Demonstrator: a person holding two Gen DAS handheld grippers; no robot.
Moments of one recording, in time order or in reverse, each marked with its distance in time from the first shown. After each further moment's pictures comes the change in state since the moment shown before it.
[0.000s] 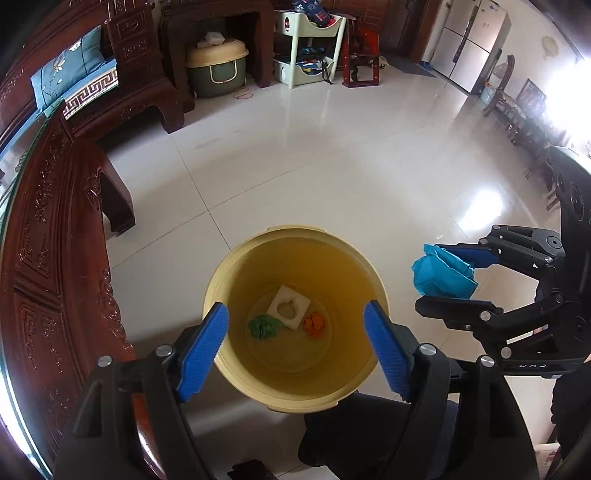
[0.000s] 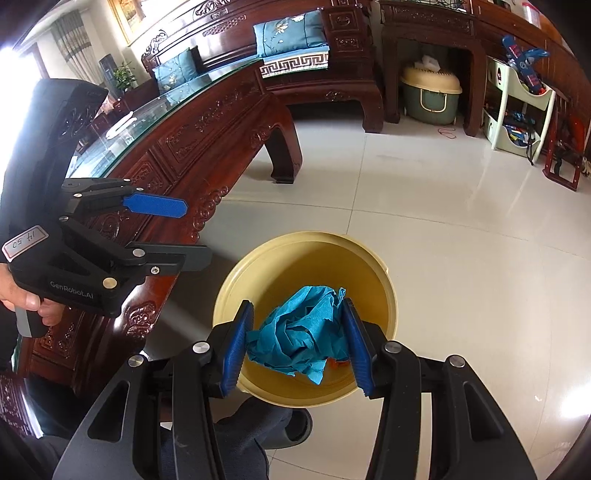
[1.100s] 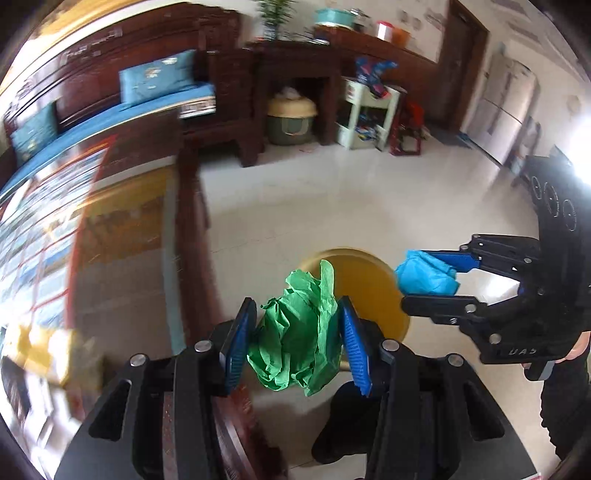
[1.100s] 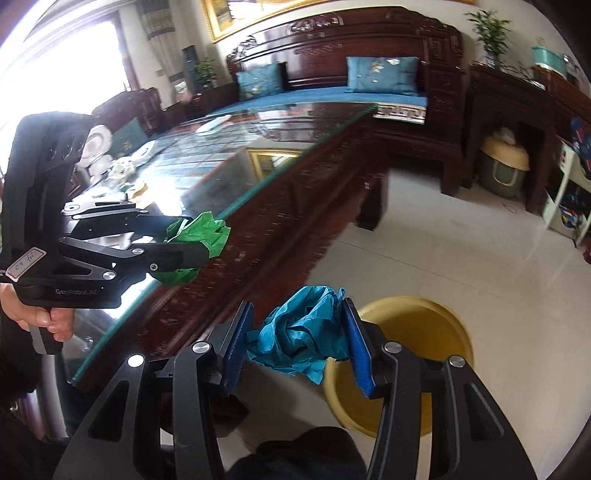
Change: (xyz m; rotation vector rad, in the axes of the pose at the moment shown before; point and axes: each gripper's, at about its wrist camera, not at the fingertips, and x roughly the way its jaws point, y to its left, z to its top) left arm -0.161 0.065 -0.110 -0.151 -0.237 0.104; right arm -0.030 0.155 0.035 -0.212 -0.107 0.131
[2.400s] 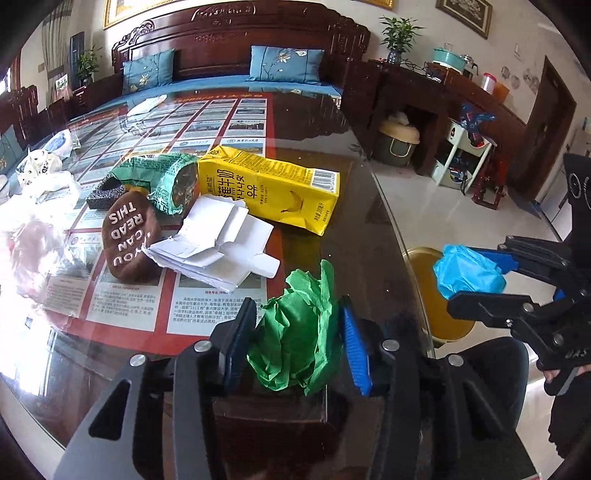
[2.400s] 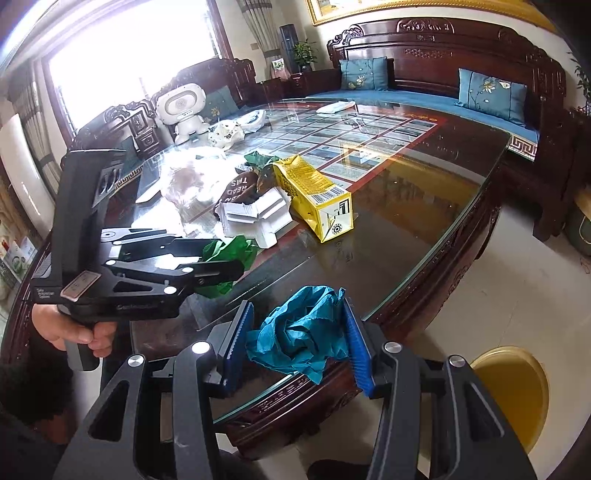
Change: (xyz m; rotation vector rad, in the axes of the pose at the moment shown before) left arm -0.105 0.124 -0.153 -0.349 -0.073 0.256; right arm 0.053 0.185 0.021 -0.241 0.040 0.279
